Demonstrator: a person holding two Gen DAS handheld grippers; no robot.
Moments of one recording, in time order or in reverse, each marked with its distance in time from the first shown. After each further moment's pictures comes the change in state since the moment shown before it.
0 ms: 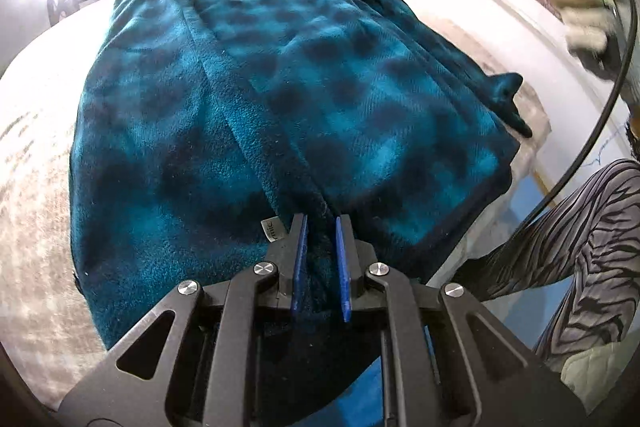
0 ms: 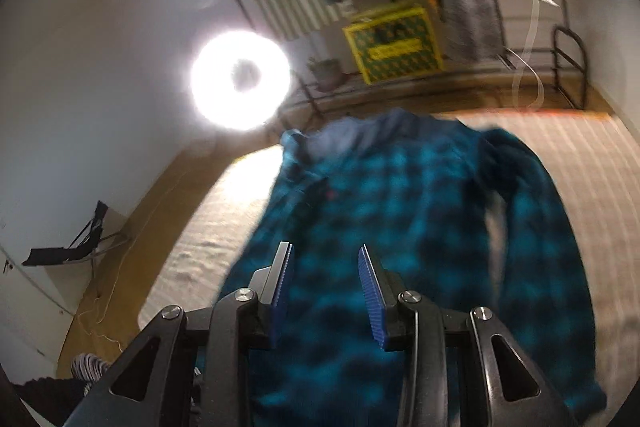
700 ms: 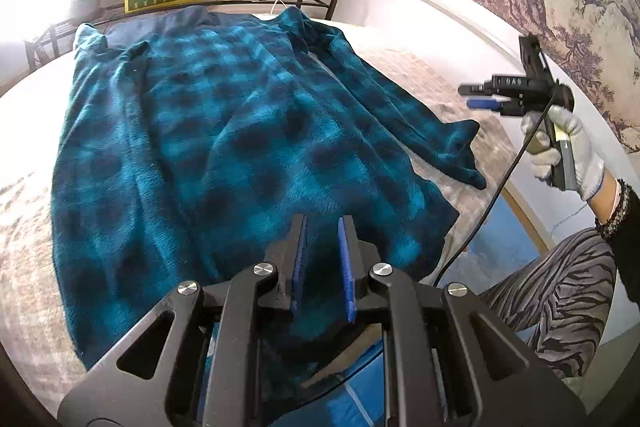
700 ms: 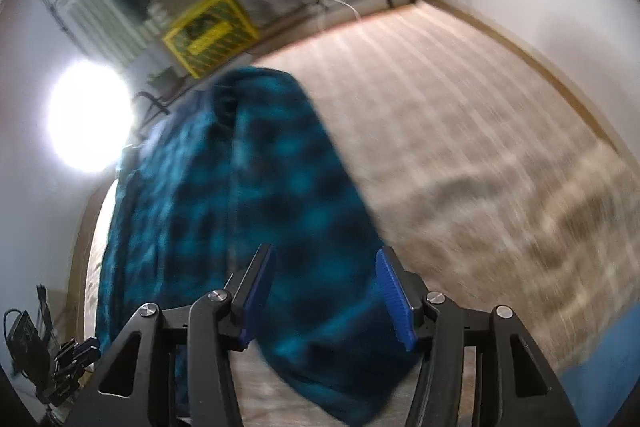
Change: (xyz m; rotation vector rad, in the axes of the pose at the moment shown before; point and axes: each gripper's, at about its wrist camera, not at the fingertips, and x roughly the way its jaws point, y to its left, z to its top) left arm -0.015 -0.050 0.064 0.036 -0.093 -0.088; right arm -0.085 -0.207 -0.090 0.394 0.069 -0.333
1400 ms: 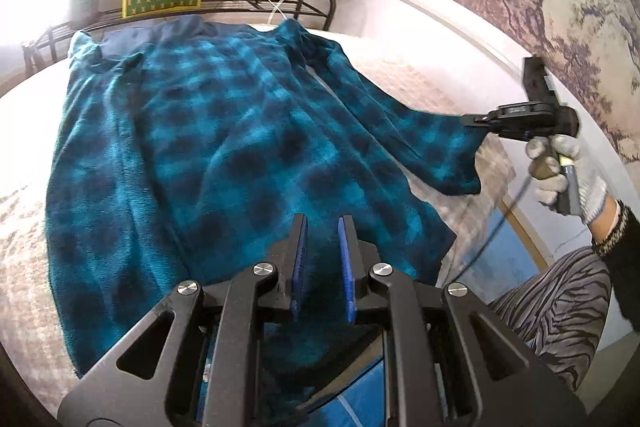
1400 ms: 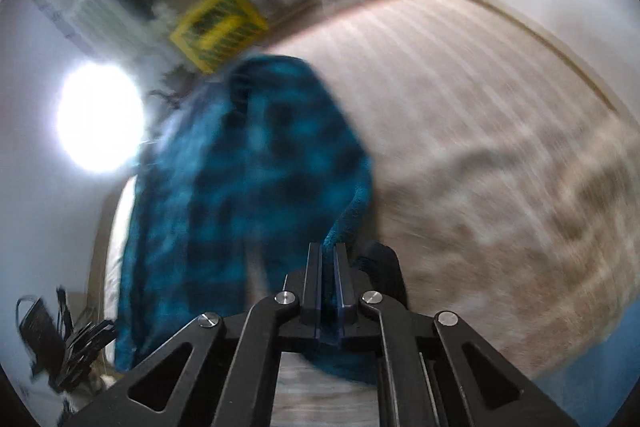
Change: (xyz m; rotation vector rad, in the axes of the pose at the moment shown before) left arm -0.001 0.006 0.012 -0.019 -0.043 -0.012; right arm -0.010 0.028 -0.013 -0.033 -0.003 0.094
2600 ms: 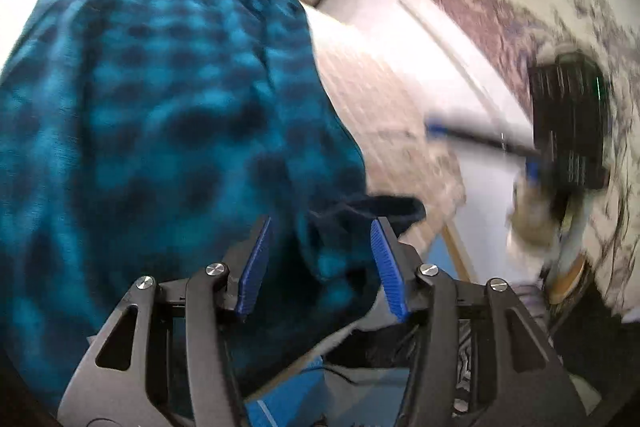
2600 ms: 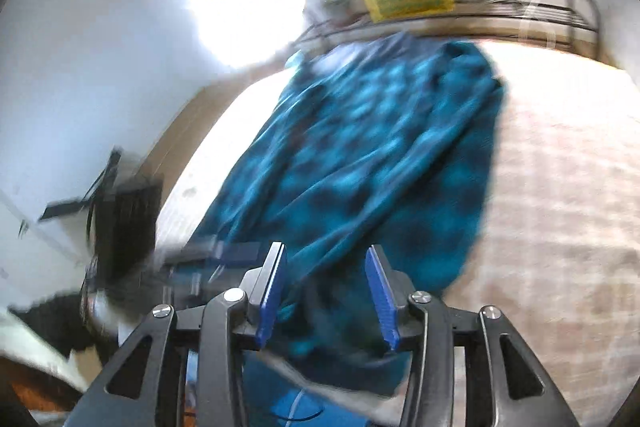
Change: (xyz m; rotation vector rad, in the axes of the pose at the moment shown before) left arm 0.043 -0.007 0.006 -0.213 0.109 -0.210; right arm 0.019 0.153 -0.017 -0.404 0.130 0.245
